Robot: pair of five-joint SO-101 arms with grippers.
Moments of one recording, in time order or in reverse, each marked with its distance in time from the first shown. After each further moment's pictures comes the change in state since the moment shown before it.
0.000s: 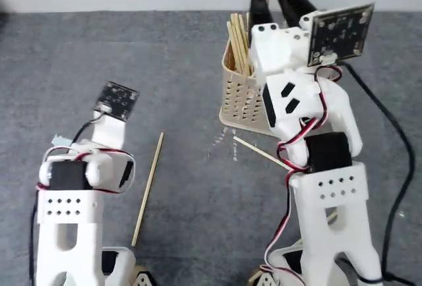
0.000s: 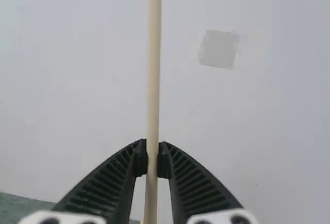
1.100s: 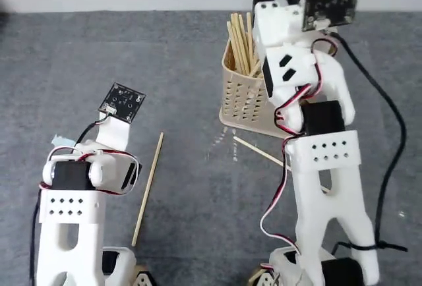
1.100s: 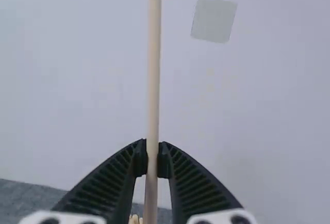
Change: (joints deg) left arm 0.8 0.0 0.0 0.4 -0.2; right arm 1.6 12.2 -10.5 4.1 0.0
